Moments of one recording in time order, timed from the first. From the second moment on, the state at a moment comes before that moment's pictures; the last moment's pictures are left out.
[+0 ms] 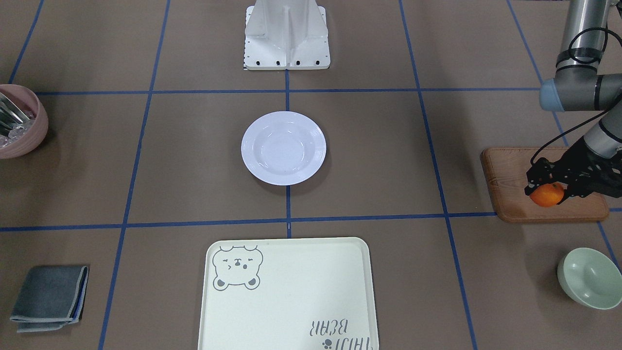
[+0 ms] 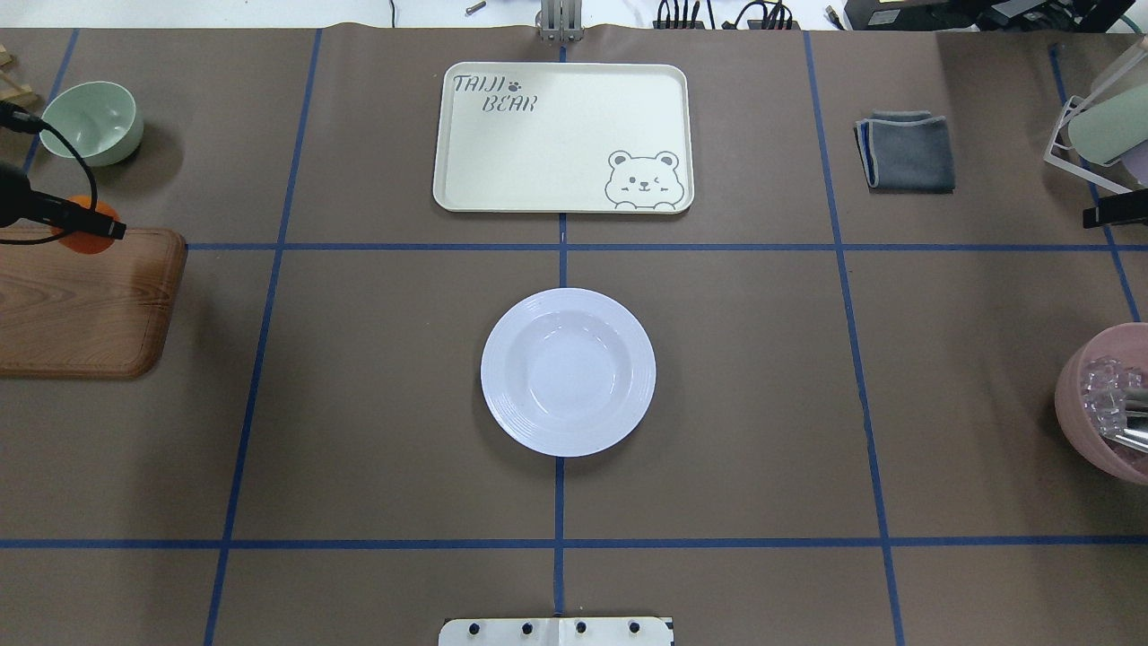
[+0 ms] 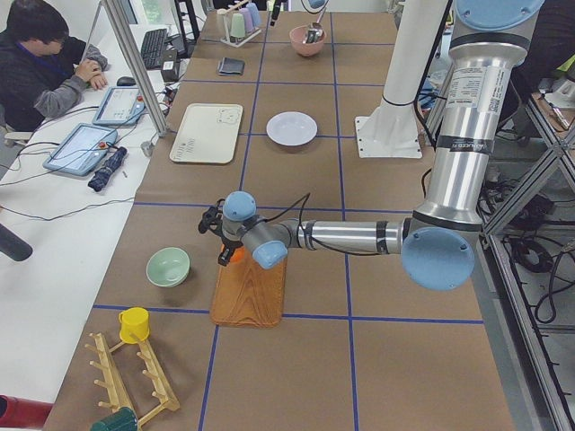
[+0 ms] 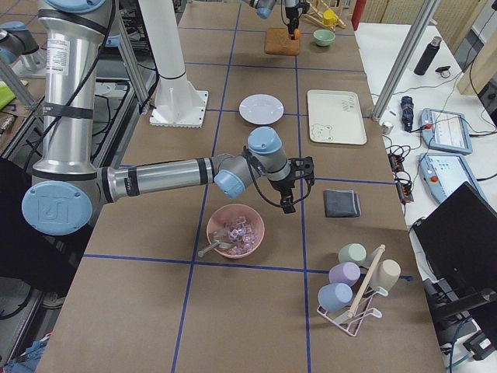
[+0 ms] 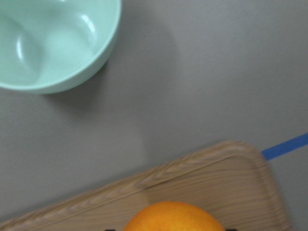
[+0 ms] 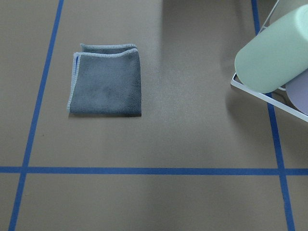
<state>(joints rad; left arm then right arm) -1.13 -1.74 -1.41 -2.40 -2.22 -0.59 1.24 -1.69 1.82 -0.99 2.12 0.70</state>
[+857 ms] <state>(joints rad) -0.71 -2.09 -1.63 -2.03 -1.90 -1.15 1.24 -1.68 1.83 -0.99 2.12 0.70</state>
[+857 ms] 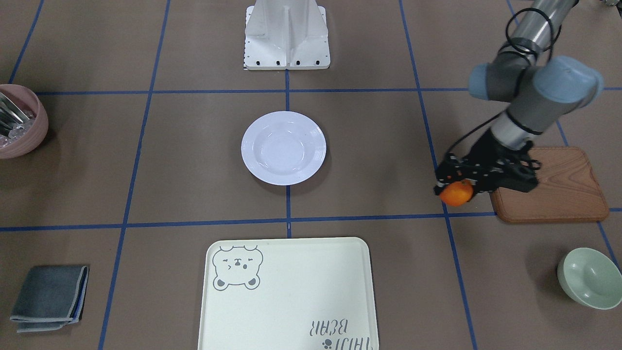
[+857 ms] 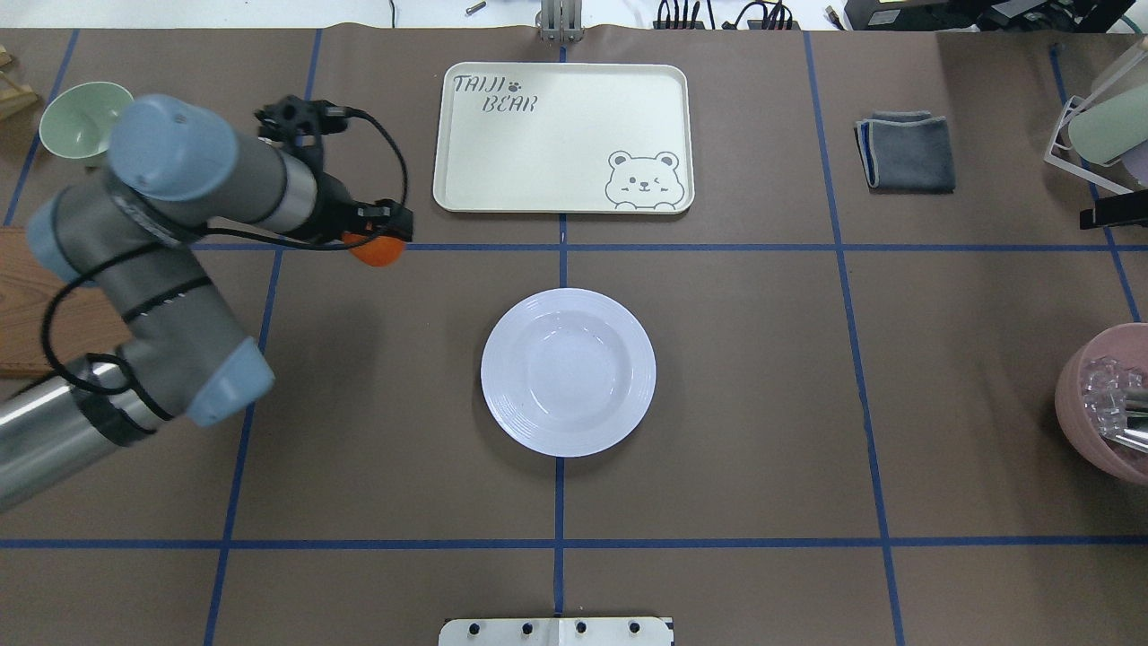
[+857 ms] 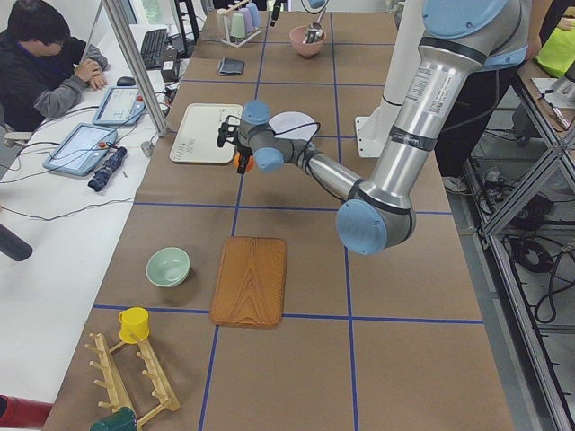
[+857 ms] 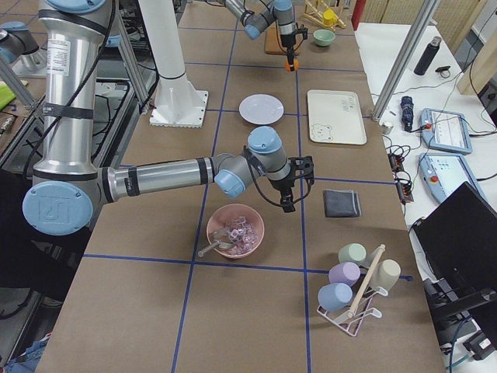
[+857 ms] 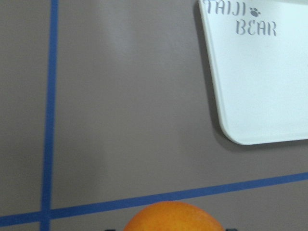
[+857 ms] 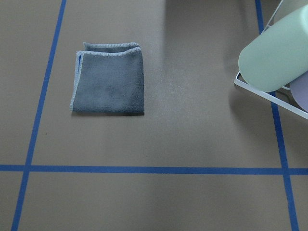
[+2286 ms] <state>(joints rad) -0.35 -2.40 -1.47 -1.76 -1.56 -1.37 1.23 -1.68 1.83 -0.99 2.13 0.70</state>
